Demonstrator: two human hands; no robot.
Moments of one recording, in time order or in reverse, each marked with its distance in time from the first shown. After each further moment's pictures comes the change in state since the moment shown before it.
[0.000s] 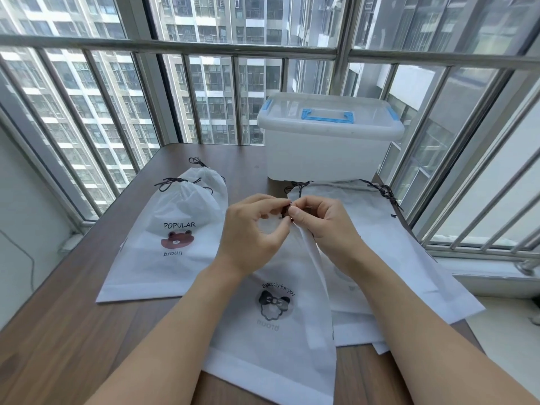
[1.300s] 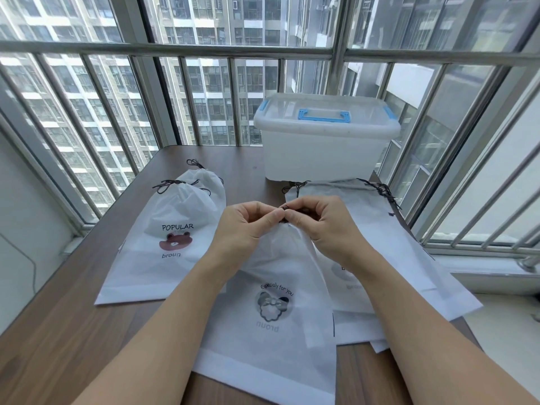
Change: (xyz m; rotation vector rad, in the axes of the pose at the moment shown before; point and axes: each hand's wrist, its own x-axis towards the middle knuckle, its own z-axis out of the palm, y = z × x) left_hand 0.004 -0.002 -0.006 -0.637 -0.202 -0.605; right_hand 0.001 -0.006 -0.003 -0.170 0.008 -0.057
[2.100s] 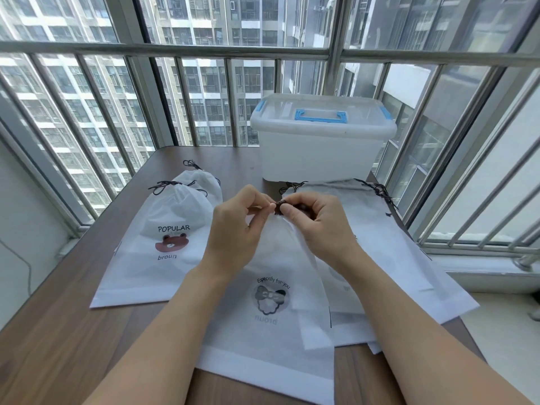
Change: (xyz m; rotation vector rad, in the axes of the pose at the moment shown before) left_hand 0.003 -0.002 -0.004 0.553 0.196 0.609; right_hand 0.002 0.005 0.007 -0.061 0.137 -0.067
